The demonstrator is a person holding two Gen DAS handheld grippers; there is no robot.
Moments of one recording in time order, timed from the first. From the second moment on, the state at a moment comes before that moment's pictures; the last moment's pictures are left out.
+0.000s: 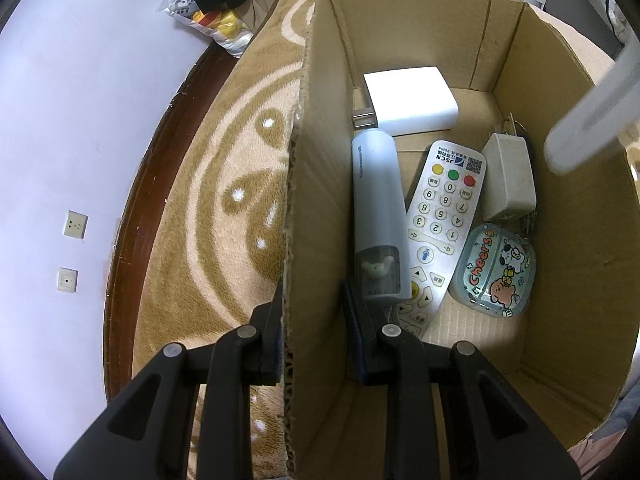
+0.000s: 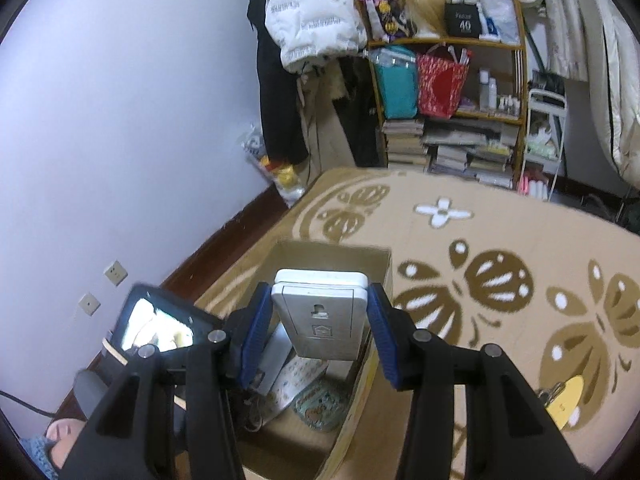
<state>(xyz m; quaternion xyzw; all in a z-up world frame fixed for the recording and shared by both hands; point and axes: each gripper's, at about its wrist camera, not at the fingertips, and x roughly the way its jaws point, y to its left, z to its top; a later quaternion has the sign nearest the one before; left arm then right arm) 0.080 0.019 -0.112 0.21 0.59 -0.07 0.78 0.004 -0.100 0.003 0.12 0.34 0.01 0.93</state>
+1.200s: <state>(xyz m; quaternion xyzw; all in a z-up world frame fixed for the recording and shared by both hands) 0.080 0.020 -0.110 0.21 0.59 -0.07 0.78 0.005 -0.135 -0.014 0.08 0.37 -0.08 0.92</state>
